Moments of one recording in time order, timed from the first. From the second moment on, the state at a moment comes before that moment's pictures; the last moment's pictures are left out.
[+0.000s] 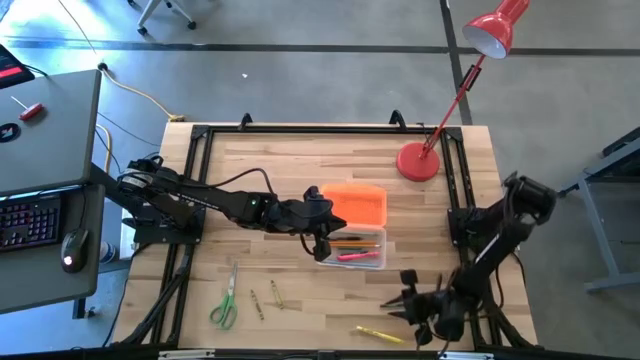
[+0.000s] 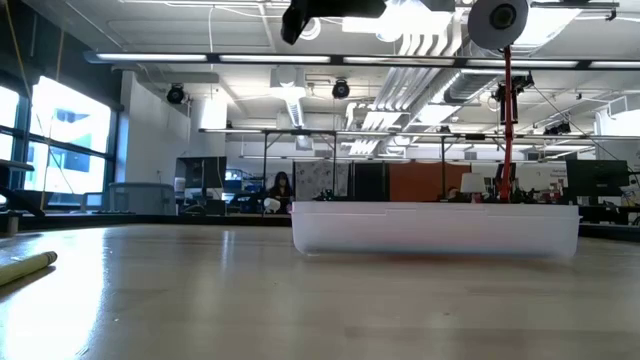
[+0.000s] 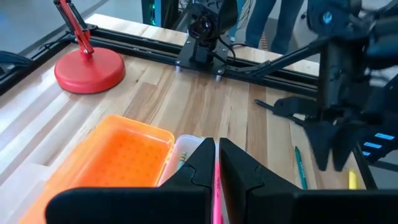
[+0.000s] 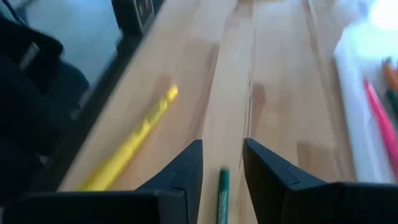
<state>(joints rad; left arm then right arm) -0.22 1.61 1.27 -0.10 -0.32 -0.30 1.03 1.63 0.69 0.12 0.67 0.56</state>
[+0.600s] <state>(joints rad) -0.22 1.61 1.27 -0.04 -0.32 -0.29 1.04 1.86 0.54 0.43 0.75 0.64</state>
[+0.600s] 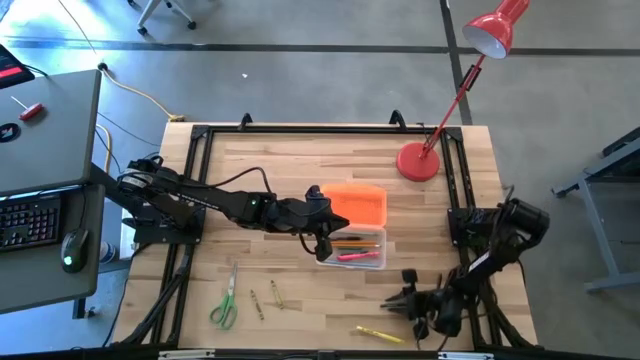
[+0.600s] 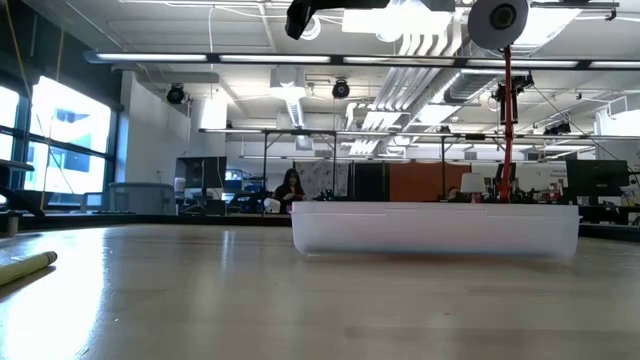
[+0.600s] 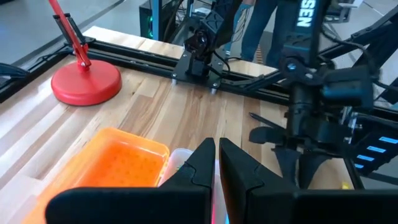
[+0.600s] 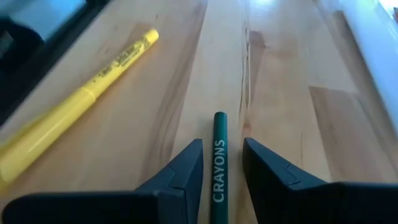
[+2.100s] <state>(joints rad) -0.22 1.58 1.38 -0.21 -0.28 -0.20 0.42 1.66 0.50 0.60 0.41 -0.01</state>
